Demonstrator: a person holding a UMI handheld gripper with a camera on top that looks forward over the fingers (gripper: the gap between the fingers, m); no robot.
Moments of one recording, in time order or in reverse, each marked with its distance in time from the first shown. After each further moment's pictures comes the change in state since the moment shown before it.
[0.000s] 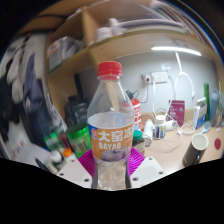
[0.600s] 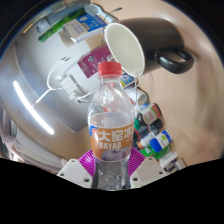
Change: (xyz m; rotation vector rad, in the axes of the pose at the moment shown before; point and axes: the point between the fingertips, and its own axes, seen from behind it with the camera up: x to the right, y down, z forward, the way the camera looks) arm 0.100 -0.081 -0.013 -0.118 -0.381 1.863
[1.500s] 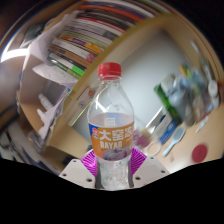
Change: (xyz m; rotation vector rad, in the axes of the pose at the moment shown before) arm -0.173 -0.122 -0.120 0.282 0.152 -1.306
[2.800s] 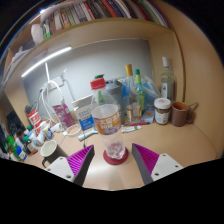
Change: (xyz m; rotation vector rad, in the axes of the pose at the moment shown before) arm 0.264 0.025 -0.115 -0.081 0.552 -0.440
